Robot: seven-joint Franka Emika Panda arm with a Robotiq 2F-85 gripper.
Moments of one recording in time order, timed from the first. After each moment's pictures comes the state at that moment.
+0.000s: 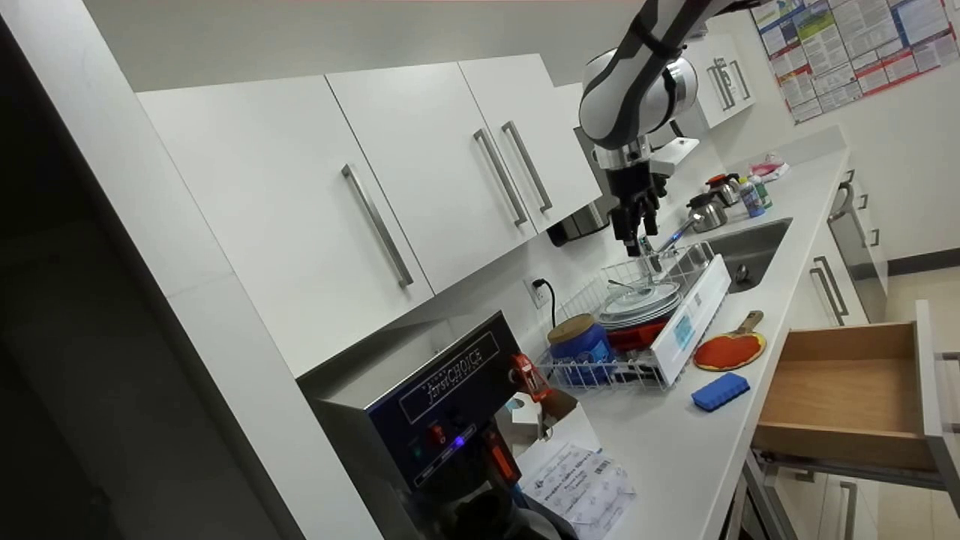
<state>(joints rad) 0.01 -0.14 -0.11 -2.11 -0.02 2.26 -0.39</state>
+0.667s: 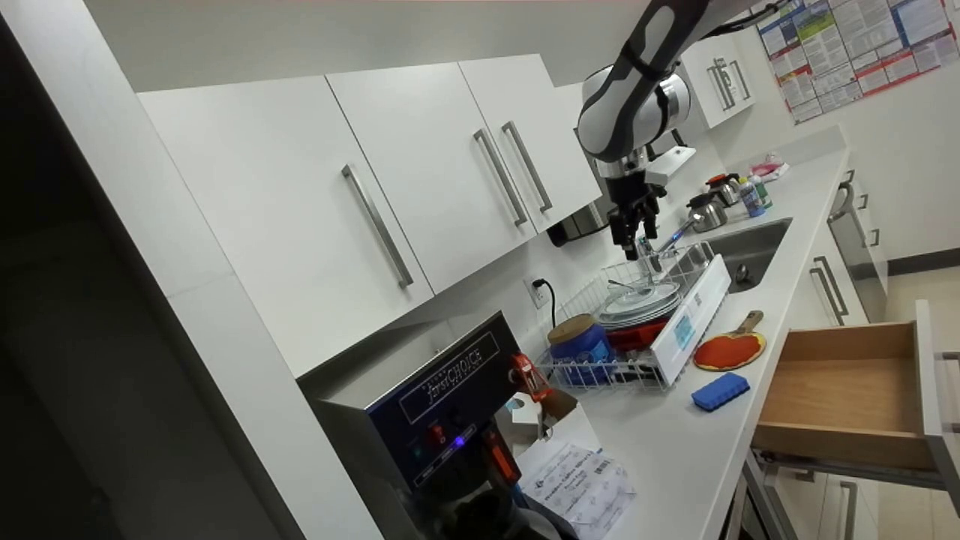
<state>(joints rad) -0.02 -0.04 -0.12 -2.04 -0.02 2.28 -0.36</state>
